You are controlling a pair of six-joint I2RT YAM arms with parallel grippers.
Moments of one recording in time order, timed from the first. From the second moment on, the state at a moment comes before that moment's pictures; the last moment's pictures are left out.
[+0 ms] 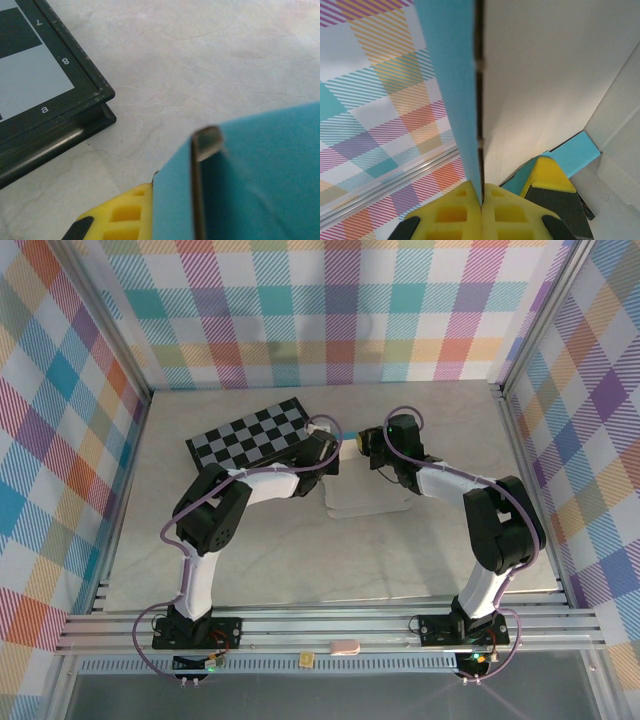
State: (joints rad) left arm -0.65 2.07 1.34 0.06 -0.30 -0.44; right arm 0.41 1.74 1.02 0.27 -0.21 1.72
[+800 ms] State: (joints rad) left arm -0.67 1.91 1.39 -0.50 -0.47 -0.59; right arm 0.35 1.58 1.17 -0.24 -0.28 1.42
